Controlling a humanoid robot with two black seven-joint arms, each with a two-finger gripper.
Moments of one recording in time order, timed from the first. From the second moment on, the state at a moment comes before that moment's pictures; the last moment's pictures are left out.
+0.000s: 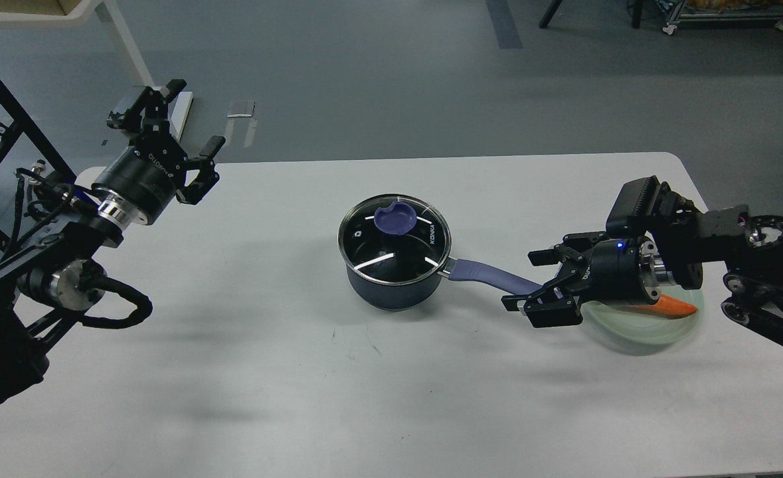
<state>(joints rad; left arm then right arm) -0.60 0.57 -0.71 -1.08 0.24 -0.23 -0.41 0.91 -0.78 0.23 1.40 -1.98 0.30 0.49</state>
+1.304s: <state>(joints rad) -0.60 0.58 -0.70 -1.08 0.24 -0.24 -0.41 0.96 -0.64 0.16 1.25 -2.02 0.30 0.49</state>
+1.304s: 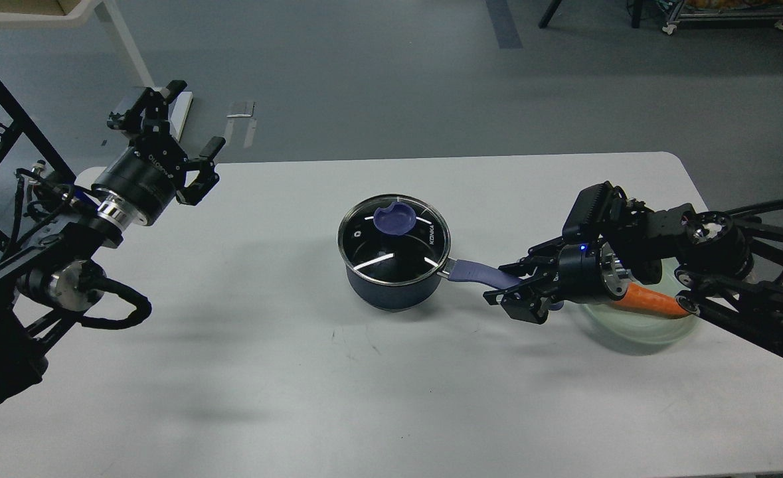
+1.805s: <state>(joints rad) -0.60 0.58 -0.70 -1.08 0.24 -0.24 -0.41 0.97 -0.65 0.16 1.25 -2.02 0.29 0.49</state>
